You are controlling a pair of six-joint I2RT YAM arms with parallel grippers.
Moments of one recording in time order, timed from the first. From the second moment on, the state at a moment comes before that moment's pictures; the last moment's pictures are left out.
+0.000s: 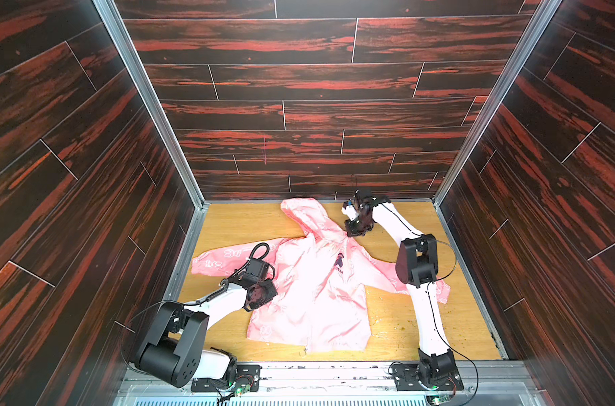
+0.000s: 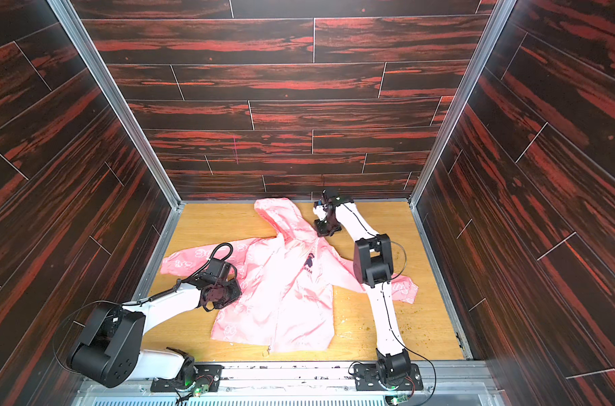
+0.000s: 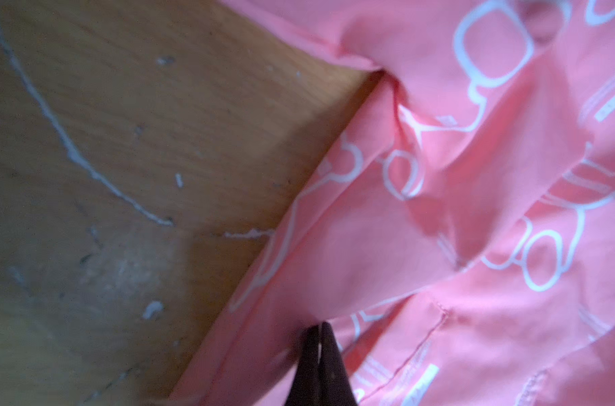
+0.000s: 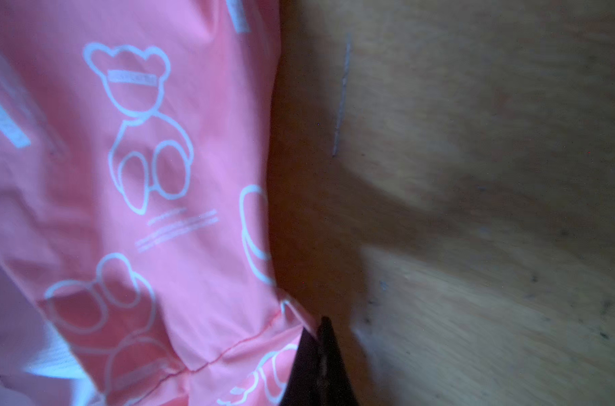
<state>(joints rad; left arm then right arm) -0.33 1.41 0.58 -0.32 0.10 -0.83 0.32 2.47 2.28 -1.08 -0.22 -0.06</state>
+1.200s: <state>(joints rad) -0.36 1.39 0.54 -0.26 0.05 -0.88 0.55 2.62 2.62 -1.14 -0.01 -0.10</state>
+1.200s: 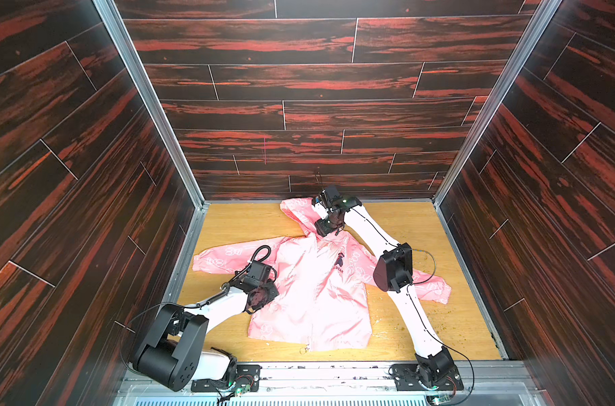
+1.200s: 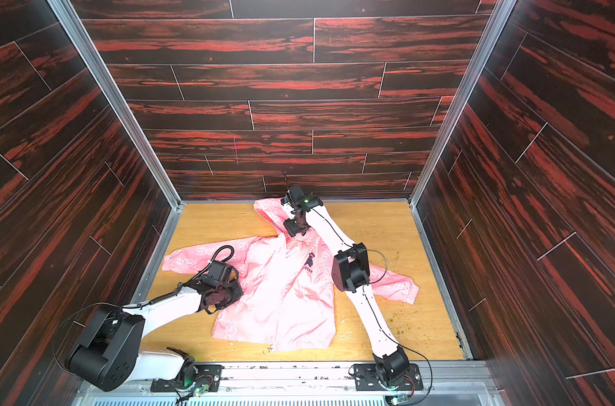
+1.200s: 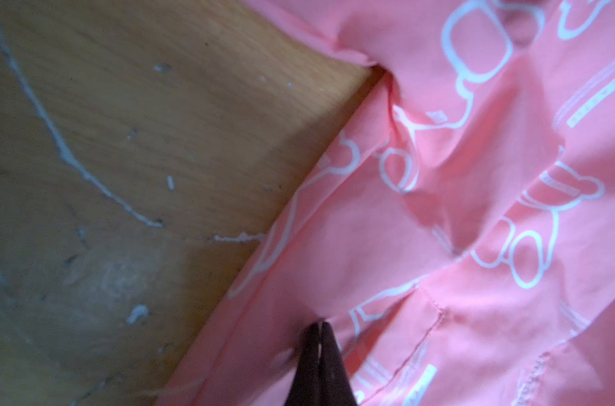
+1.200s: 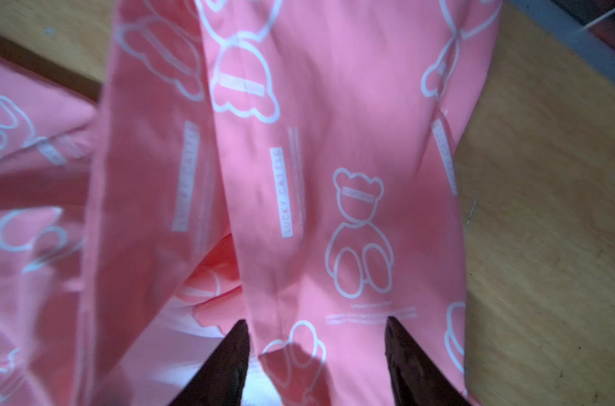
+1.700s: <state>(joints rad) -0.36 1.39 0.54 -0.26 0.05 -0.89 0.57 2.62 2.58 -1.14 -0.08 -0.13</state>
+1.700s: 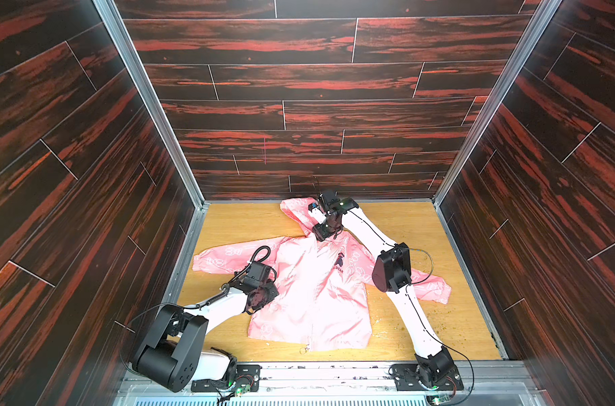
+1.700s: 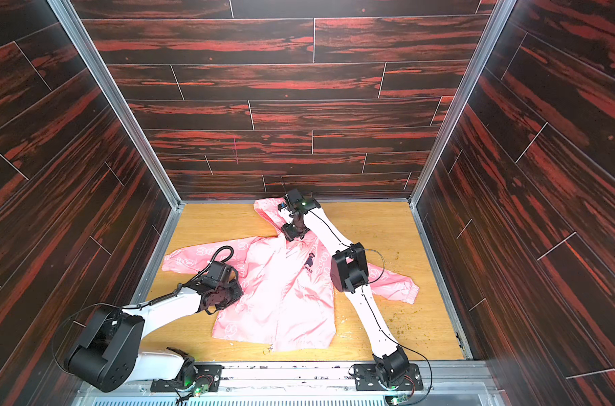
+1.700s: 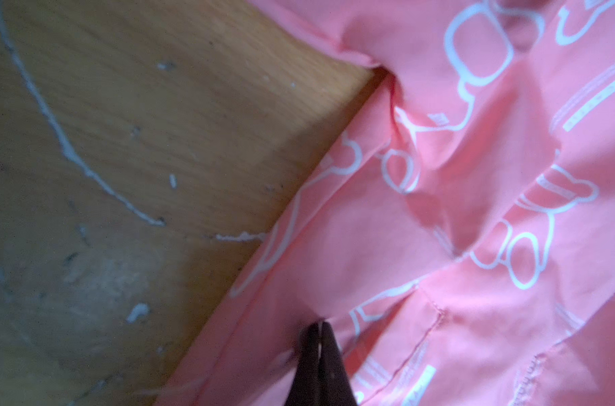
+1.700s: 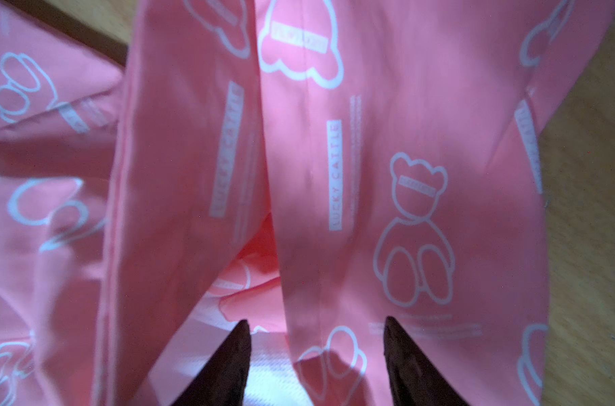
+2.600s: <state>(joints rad) -0.36 1.39 0.54 -0.26 0.05 -0.90 0.57 2.68 2.58 -1.08 -0.07 -0.09</state>
